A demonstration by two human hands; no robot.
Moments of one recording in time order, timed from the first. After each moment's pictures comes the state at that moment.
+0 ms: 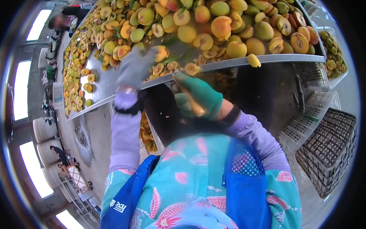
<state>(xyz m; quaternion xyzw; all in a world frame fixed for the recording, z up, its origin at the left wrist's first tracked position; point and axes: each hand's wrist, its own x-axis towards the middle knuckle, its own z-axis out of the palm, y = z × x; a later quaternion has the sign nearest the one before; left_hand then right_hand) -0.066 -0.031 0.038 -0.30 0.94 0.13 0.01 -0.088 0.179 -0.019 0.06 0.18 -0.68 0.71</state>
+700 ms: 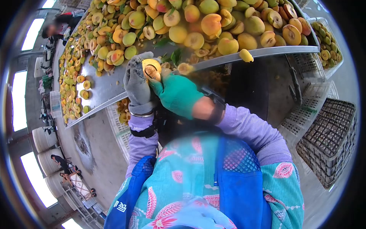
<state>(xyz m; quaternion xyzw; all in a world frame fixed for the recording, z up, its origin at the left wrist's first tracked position) -0.039 0.020 -0.001 -0.16 0.60 0.74 -0.26 -0.068 0.148 -0.014 -0.32 0.77 -0.53 0.16</state>
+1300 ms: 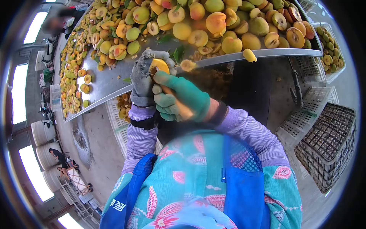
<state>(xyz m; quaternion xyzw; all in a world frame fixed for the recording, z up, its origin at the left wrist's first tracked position) -0.041 0.025 0.016 -0.17 0.55 0.81 -0.10 -0.073 0.166 0.003 0.02 0.05 -0.69 0.72</state>
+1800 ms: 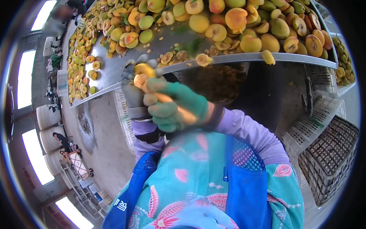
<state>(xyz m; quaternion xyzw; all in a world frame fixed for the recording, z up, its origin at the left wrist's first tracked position) 0.002 0.019 0.034 -0.27 0.42 0.84 -0.22 -0.049 0.138 -0.002 -0.05 -0.22 -0.57 0.79</state>
